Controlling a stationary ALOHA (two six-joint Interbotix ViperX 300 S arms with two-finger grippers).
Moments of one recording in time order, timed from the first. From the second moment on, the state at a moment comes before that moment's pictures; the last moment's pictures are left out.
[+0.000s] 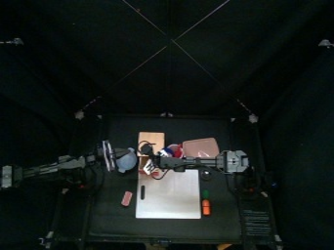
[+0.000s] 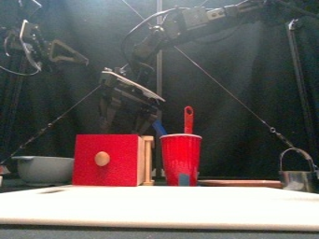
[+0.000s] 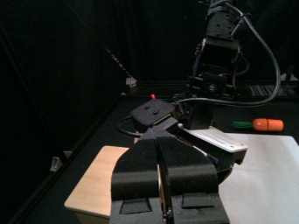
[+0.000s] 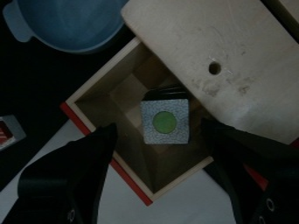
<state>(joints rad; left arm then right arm) 0.31 -0.95 1.22 0.13 -0.29 0.01 -0.10 0.47 -0.23 -0.30 0.90 0.82</state>
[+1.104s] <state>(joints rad) 0.31 -0.95 1.21 0.13 -0.29 0.01 -0.10 0.52 -0.29 -0.31 0.94 0.82</state>
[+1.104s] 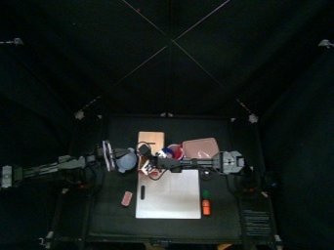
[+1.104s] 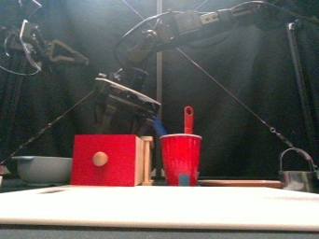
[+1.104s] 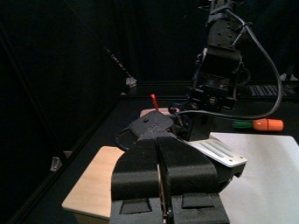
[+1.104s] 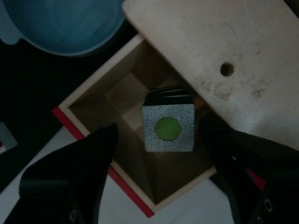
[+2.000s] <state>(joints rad) 0.31 -0.95 1.23 0.13 -0.29 0.01 0.06 0.48 -0.50 -0.62 1.29 0.80</state>
